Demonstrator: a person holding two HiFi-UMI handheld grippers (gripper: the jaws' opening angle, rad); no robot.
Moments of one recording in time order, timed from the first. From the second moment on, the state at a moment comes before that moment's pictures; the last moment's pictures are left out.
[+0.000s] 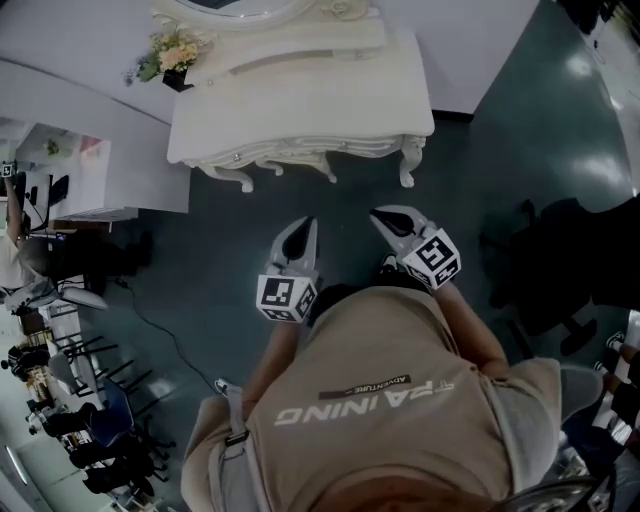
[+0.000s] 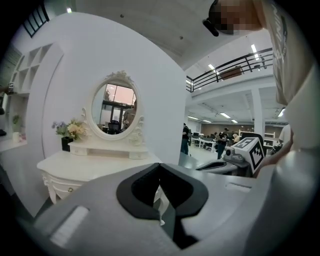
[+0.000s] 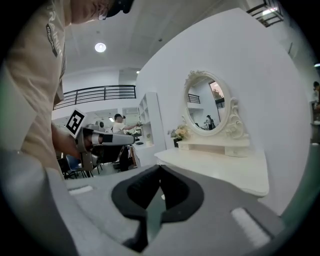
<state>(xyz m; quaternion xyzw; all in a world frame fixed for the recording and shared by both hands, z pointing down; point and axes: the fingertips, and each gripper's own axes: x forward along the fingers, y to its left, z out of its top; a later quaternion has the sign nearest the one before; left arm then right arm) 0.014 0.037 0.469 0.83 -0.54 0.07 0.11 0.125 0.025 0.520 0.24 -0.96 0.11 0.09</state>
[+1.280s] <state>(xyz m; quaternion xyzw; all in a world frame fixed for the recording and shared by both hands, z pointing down) -0.140 -0.088 0.500 0.87 -0.48 0.07 0.11 -0.003 -0.105 0.520 0.33 -0.92 0.15 0.13</state>
